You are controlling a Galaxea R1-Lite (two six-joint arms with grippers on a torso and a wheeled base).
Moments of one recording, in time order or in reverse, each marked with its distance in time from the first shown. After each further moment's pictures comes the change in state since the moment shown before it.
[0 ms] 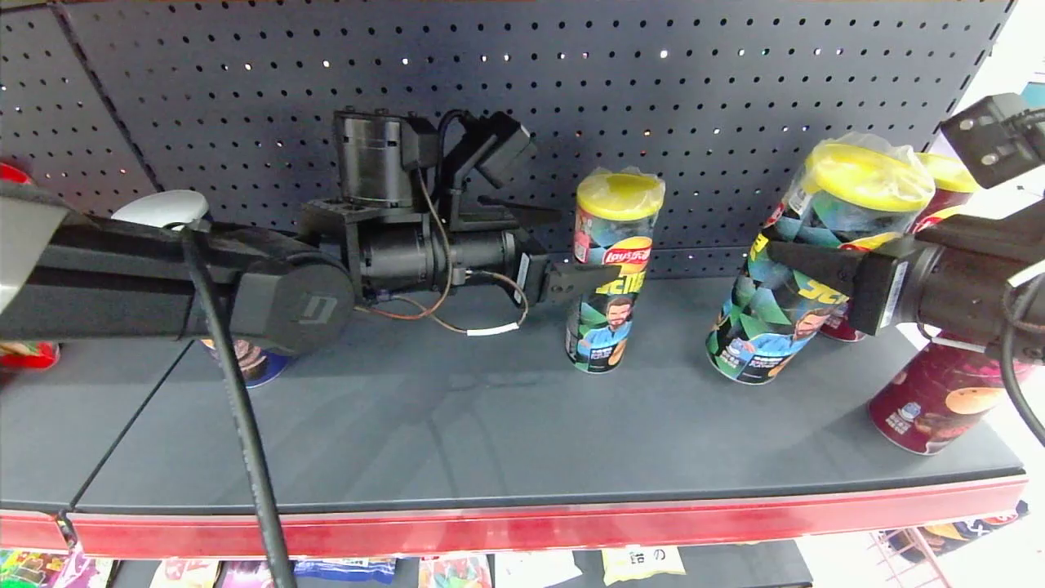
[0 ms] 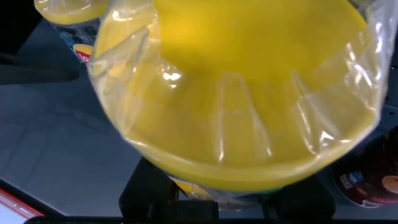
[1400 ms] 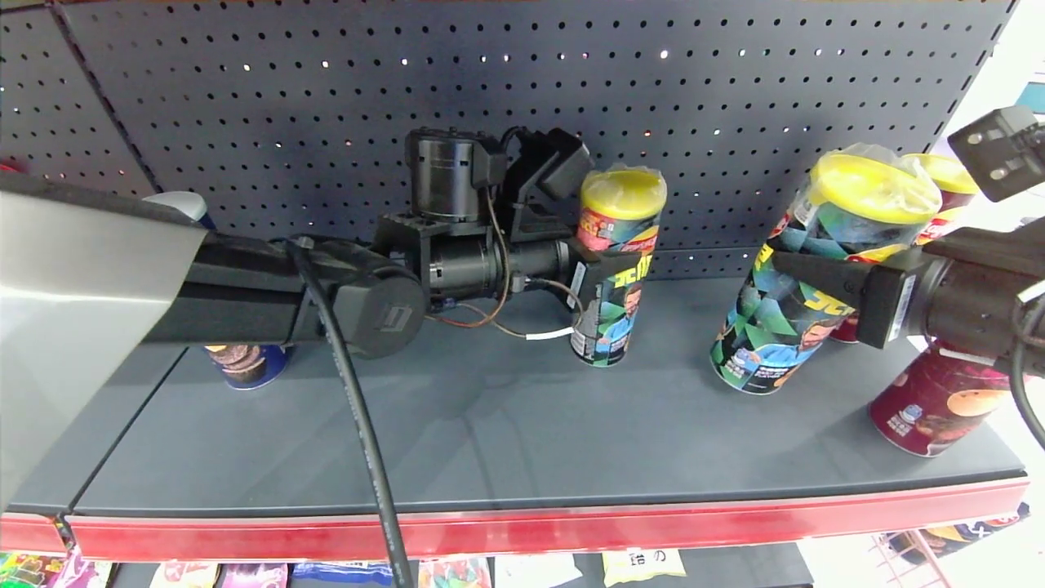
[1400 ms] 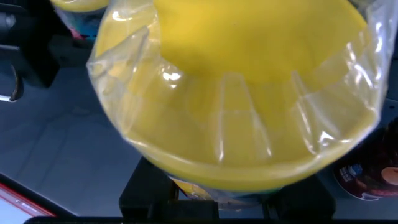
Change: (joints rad) left arm -0.070 0.116 -0.117 -0.008 0.065 -0.001; right arm 0.000 -0.020 0.031 -0.001 -0.002 0.000
